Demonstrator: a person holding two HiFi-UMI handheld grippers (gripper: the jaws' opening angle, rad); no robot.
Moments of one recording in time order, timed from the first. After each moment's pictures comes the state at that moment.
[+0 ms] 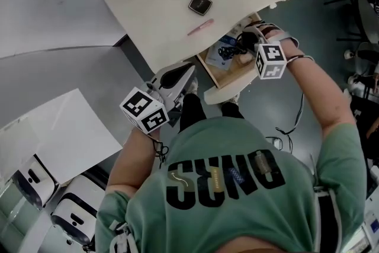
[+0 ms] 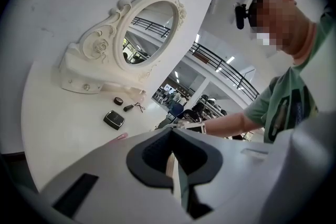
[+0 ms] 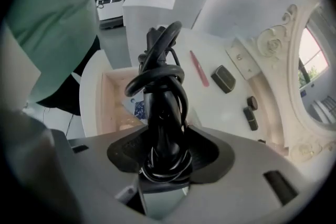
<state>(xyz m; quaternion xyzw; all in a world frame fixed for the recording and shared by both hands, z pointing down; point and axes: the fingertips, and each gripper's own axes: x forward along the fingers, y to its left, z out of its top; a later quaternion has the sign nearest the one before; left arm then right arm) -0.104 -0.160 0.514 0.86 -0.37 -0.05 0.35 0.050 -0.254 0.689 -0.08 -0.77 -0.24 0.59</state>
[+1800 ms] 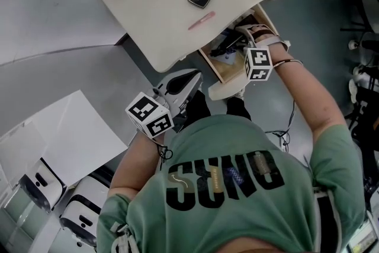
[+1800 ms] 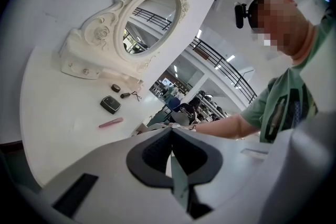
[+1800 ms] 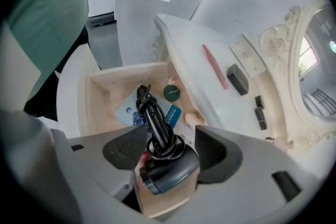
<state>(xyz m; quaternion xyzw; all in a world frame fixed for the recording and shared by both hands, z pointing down) -0.090 -0.129 0.535 0.86 -0.34 -0.03 0.38 0.026 -0.224 0.743 -0.02 -0.77 -0.25 0.59</state>
